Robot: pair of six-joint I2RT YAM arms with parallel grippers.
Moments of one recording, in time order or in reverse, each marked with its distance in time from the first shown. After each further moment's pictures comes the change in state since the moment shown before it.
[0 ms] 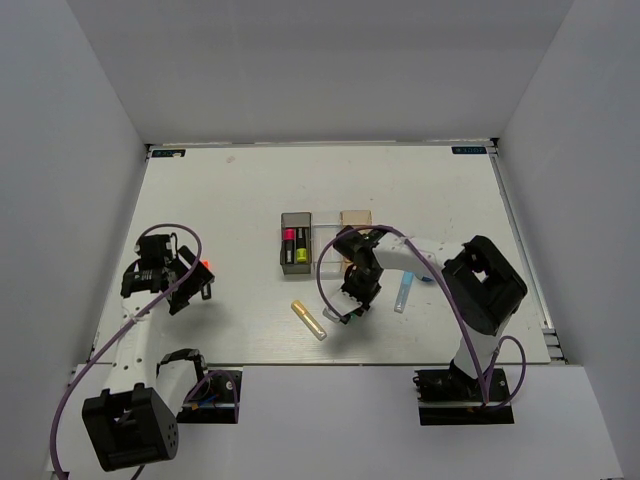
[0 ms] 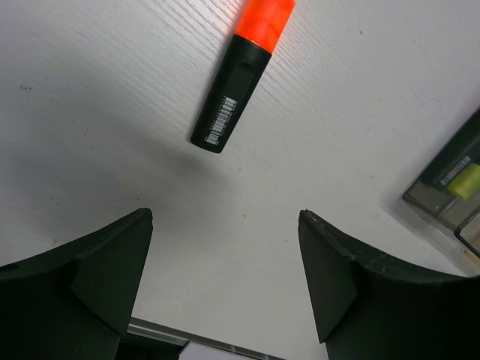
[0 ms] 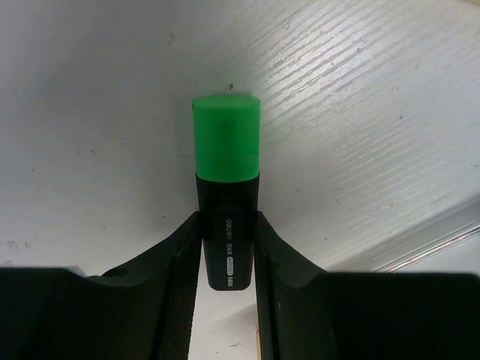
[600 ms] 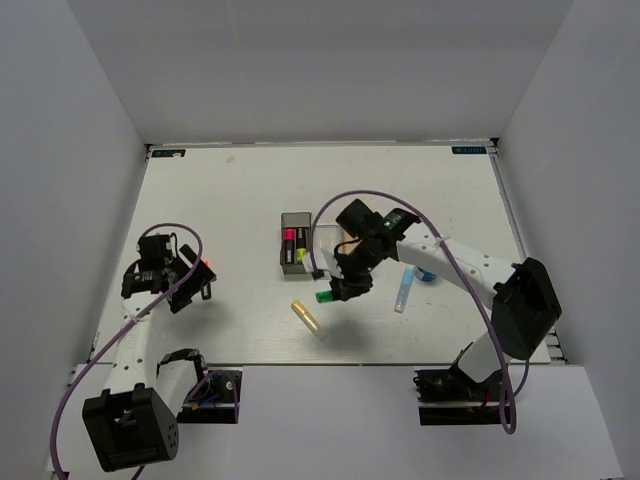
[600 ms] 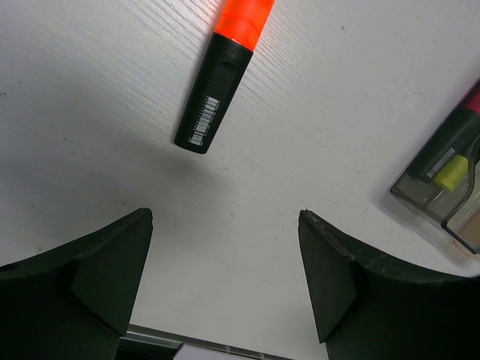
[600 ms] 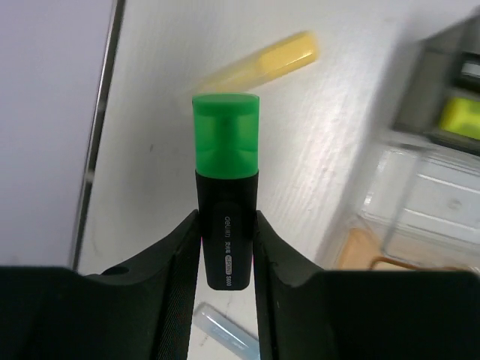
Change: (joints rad) left arm 0.001 -0.004 -0.007 0.027 0.037 0.004; right arm 0.014 -0.210 0.135 -0.046 -0.227 0.747
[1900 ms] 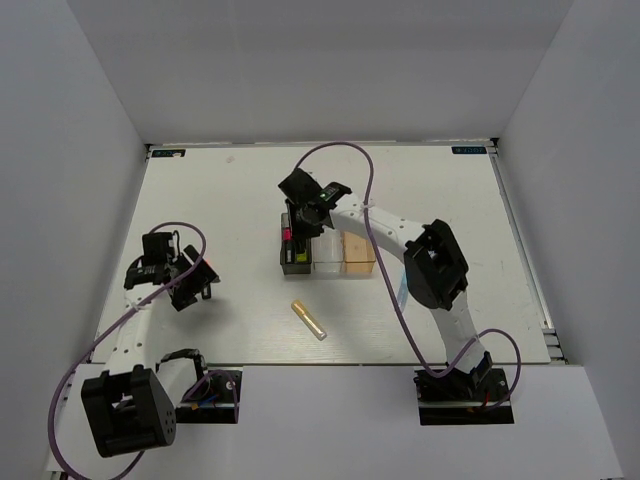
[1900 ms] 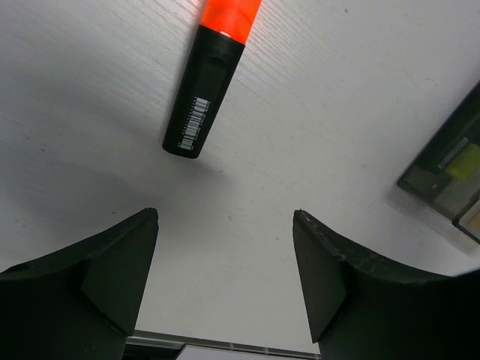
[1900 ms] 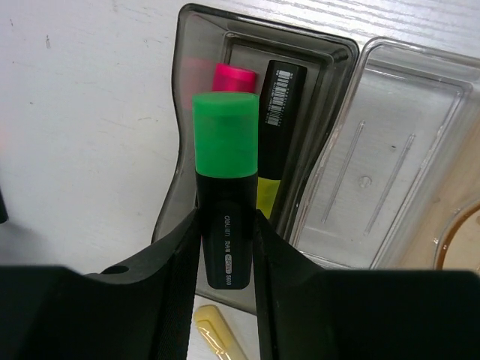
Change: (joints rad) left arm 0.000 0.069 -0.011 0.041 0.052 0.029; right arm 0.036 0.560 0.616 0.237 0.705 1.643
